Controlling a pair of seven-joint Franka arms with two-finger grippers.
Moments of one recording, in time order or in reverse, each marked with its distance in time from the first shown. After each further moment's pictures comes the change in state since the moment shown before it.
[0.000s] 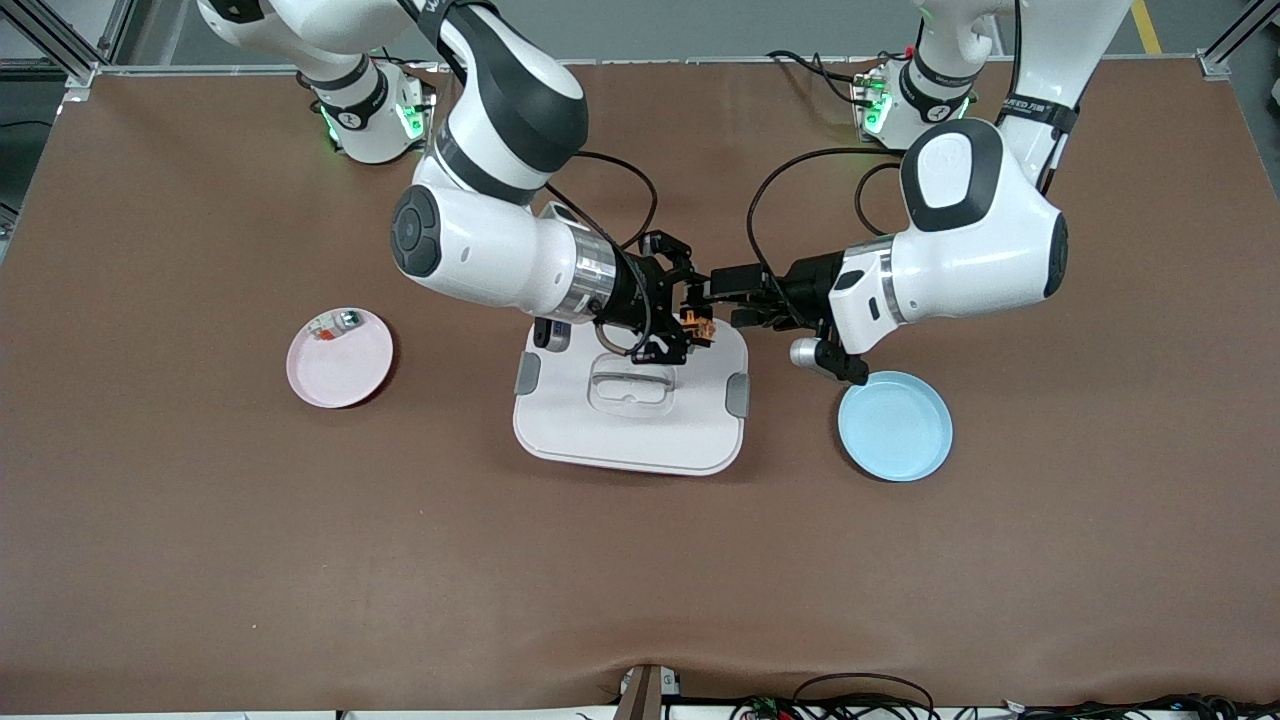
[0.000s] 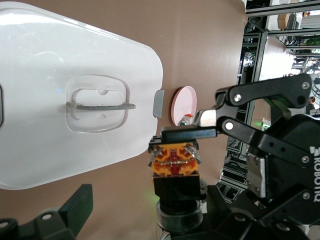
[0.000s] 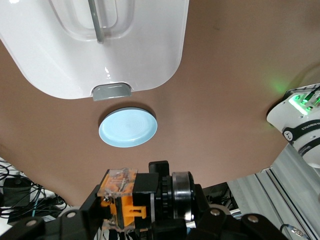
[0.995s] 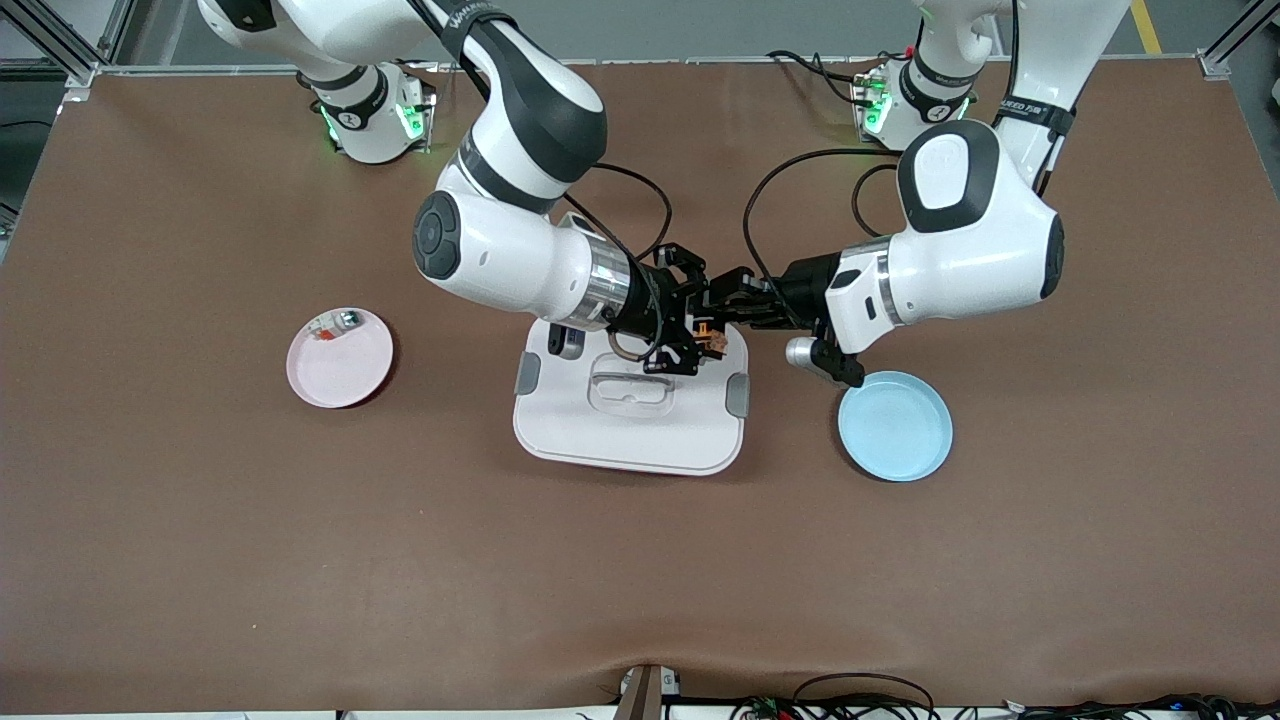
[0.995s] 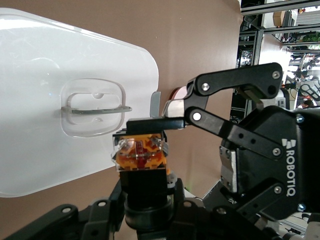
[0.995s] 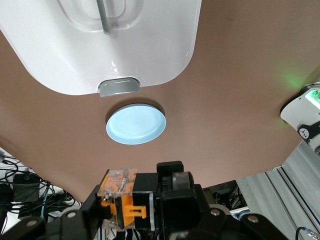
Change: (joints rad) left arm -0.004 0.007 -0.002 0.009 -0.004 0.007 0.030; right arm 0.013 0.026 0.004 0.006 0.000 0.056 0.001
